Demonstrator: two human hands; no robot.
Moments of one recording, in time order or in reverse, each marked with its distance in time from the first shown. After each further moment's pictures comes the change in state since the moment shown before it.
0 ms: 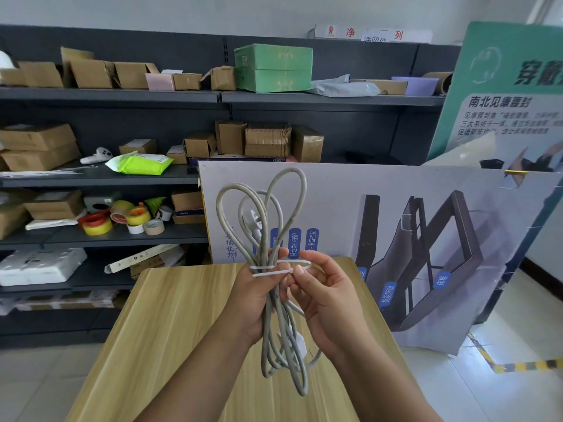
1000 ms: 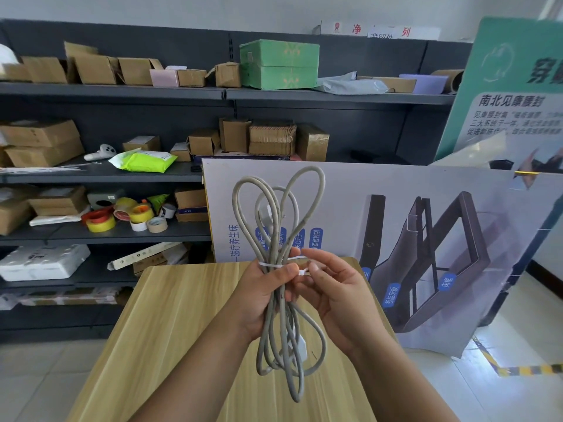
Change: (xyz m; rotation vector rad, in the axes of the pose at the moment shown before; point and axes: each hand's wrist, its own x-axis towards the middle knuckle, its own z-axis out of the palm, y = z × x) left_hand 0.011 0.007 -0.007 -0.007 -0.167 -0.019; right_hand 0.012 -0.012 -0.008 -0.114 -0.069 0.064
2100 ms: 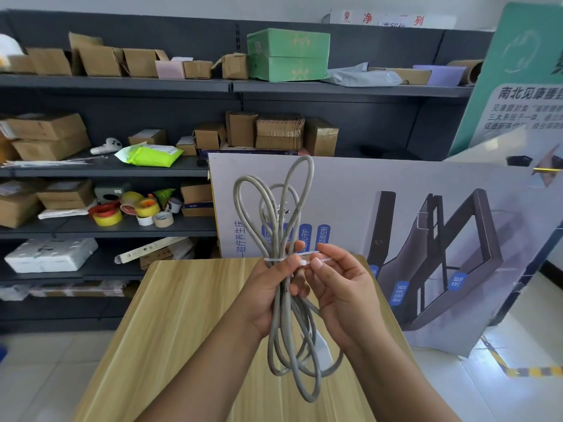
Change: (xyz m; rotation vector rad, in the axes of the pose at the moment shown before) left_hand 0.015 -0.006 -0.008 -0.187 -0.009 -0.025; right_hand 0.024 0.022 0.000 0.120 0.014 -0.156
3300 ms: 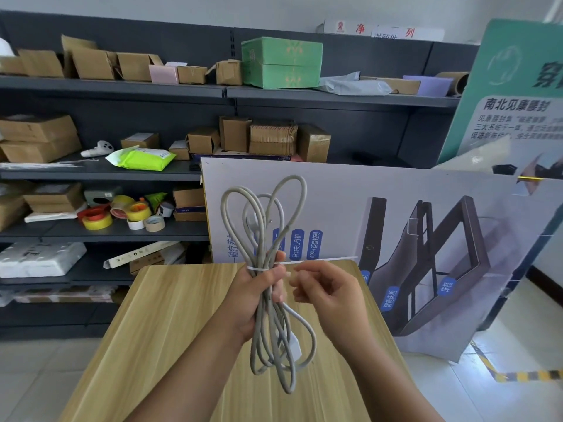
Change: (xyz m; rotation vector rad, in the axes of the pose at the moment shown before) left_hand 0.007 -0.005 -0.021 0.116 0.107 0.049; right_hand -0.002 -0.005 -0.013 -0.778 0.000 -0.176
